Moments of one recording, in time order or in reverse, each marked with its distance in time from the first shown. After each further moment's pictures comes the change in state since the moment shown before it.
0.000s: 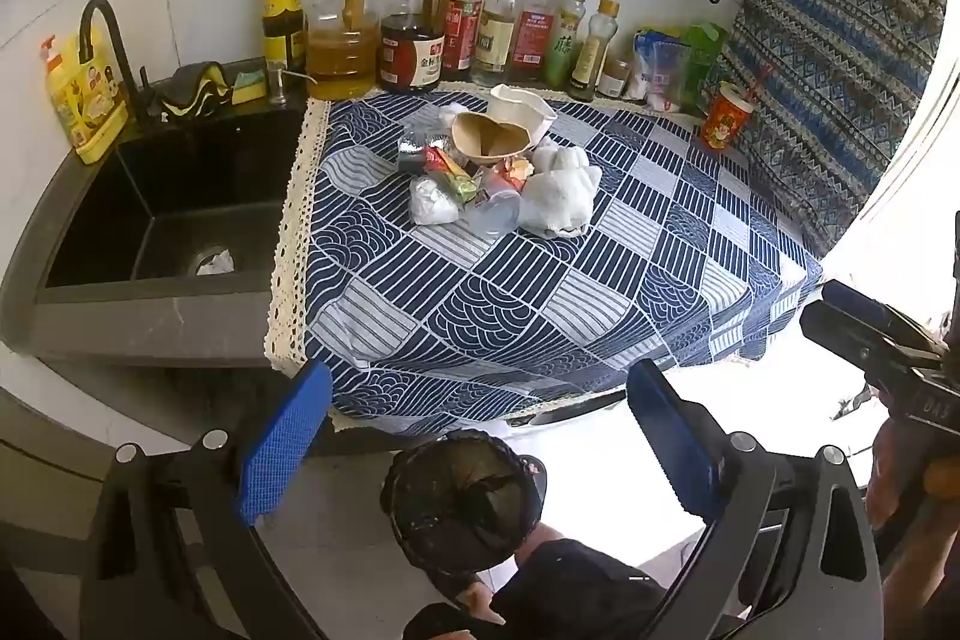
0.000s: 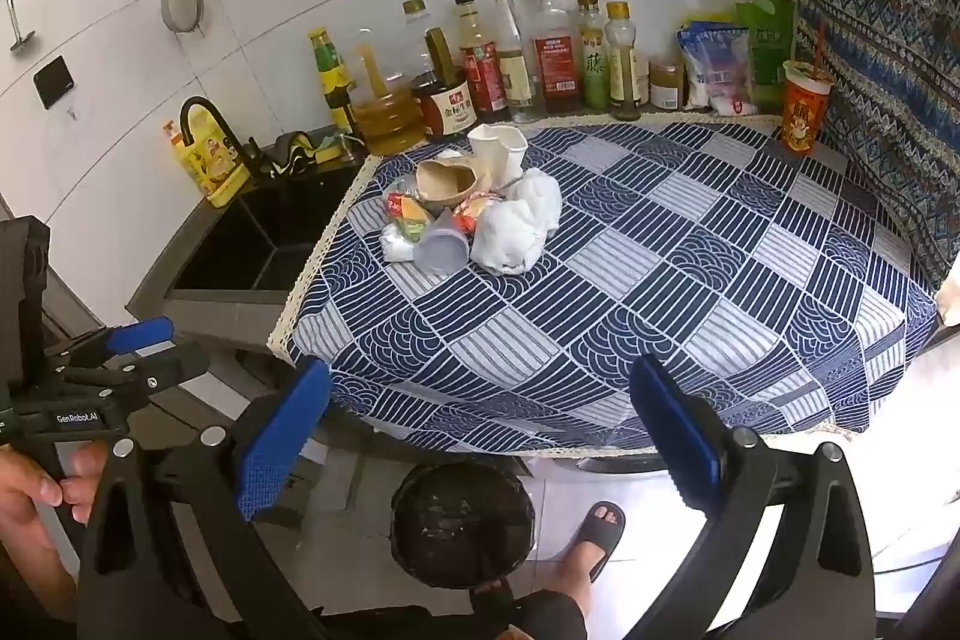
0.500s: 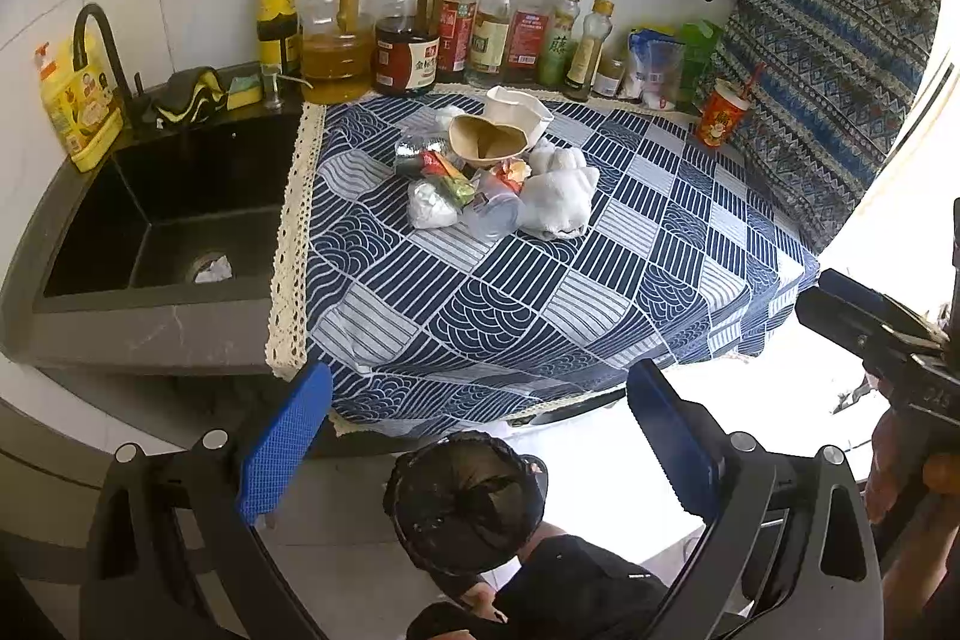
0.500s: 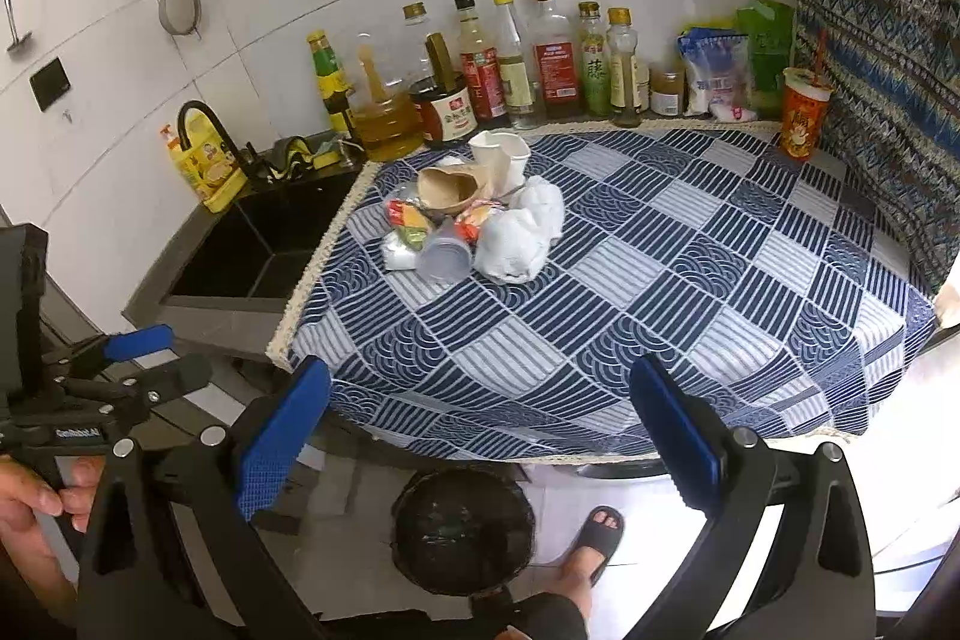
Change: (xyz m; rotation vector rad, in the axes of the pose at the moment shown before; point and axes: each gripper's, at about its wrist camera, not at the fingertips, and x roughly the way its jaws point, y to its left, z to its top) left arm -0.002 0.003 -0.001 0.026 -0.008 -0.003; right arm 0.000 0.000 0.007 0.005 -0.048 0.021
